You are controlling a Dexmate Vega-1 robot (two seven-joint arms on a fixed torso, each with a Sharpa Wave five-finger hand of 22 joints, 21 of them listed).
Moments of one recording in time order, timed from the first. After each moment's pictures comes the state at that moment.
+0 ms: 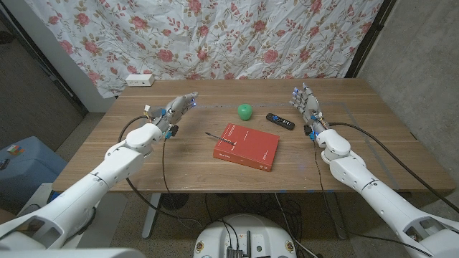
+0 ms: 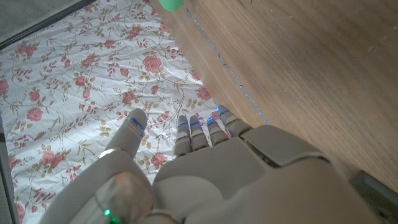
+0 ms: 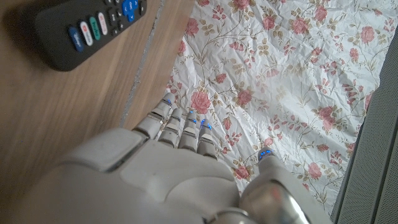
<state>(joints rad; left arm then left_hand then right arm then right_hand) 0.88 0.76 0.39 -1.60 -0.50 -0.05 0.02 0.19 0.11 0.72 -0.17 0.17 0.19 -0.03 0.20 0.17 0.12 -0.08 0.21 0.17 0.00 -0.03 0.18 0.16 0.09 -0.04 0.19 0.16 -0.86 -0.51 -0.39 -1.35 0.55 0.33 -0.06 0.06 0.06 0.33 0.03 0.22 0.16 -0.04 0.18 0.17 0.19 0.01 0.19 0.20 0.10 0.00 0.19 0.35 0.30 0.01 0.20 0.17</state>
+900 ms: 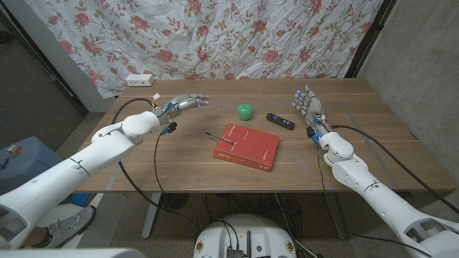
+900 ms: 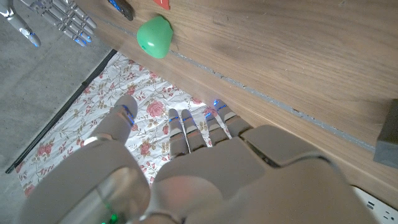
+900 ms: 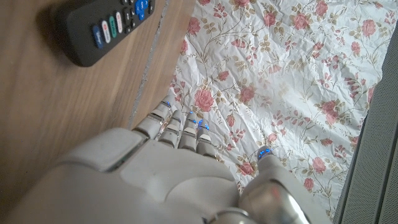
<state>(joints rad) 0.84 0.95 0.45 -1.83 -0.29 0.11 -0.02 0.37 -0.01 0.72 -0.19 0.18 0.32 -0.12 0.24 0.17 0.25 -0.17 0.21 0.17 0.07 -0.04 0.18 0.16 0.15 -0.04 0.19 0.16 -0.87 -0.51 -0.38 -1.31 0.58 0.36 -0.02 0.06 0.07 0.34 0.02 0.22 0.14 -0.01 0.18 0.17 0.18 0.01 0.19 0.19 0.09 -0.01 0.19 0.33 0.27 -0.02 0.18 0.16</state>
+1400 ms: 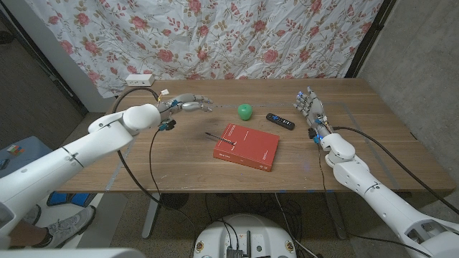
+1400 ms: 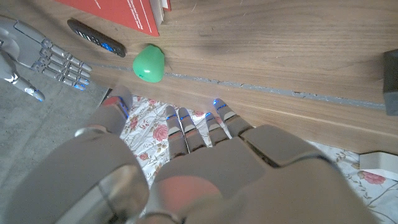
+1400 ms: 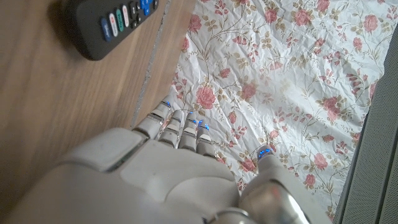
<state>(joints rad) 0.77 1.03 0.51 -1.94 -0.08 0.27 -0.13 0.48 -0.08 0.71 -0.20 0.18 0.36 -0.14 0.24 0.17 0.29 -0.19 0.20 0.17 0.07 -0.04 0.17 0.16 0.16 -0.04 0.19 0.16 -0.88 -0.51 -0.37 -1.30 0.59 0.37 -0.01 0.06 0.07 0.34 0.02 0.22 0.14 -0.01 0.18 0.17 0.18 0.01 0.19 0.19 0.09 -0.01 0.19 0.32 0.27 -0.02 0.18 0.16</state>
